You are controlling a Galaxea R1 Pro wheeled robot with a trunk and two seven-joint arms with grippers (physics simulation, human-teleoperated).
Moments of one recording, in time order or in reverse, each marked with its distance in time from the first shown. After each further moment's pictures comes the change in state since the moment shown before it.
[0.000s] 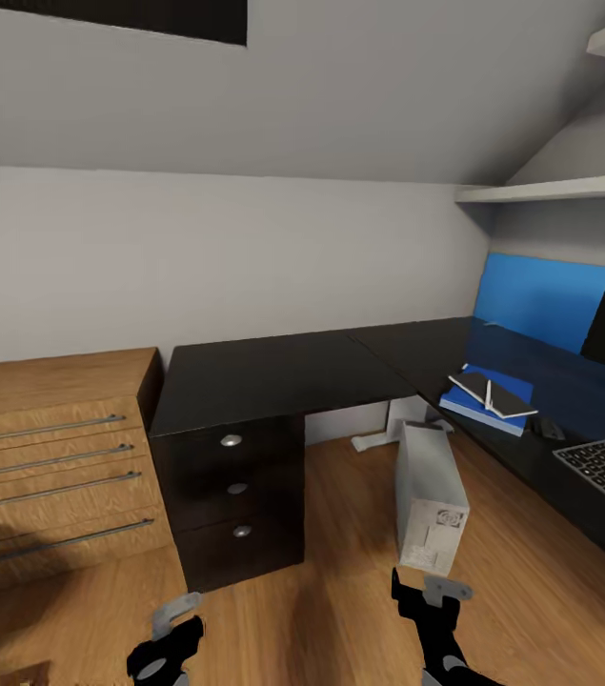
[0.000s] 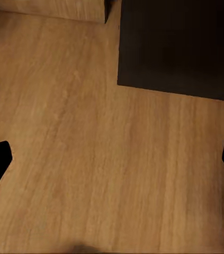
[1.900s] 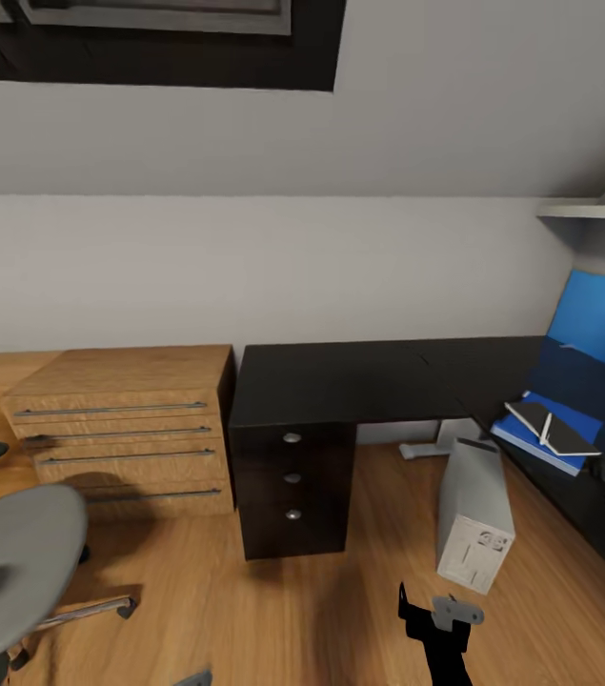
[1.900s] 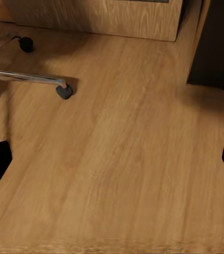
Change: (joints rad) left arm 0.000 -0.147 -0.174 0.514 -0.062 -0.613 0.003; right arm 0.056 0.001 0.005 0.021 -0.004 -0.107 0.001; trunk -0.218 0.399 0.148
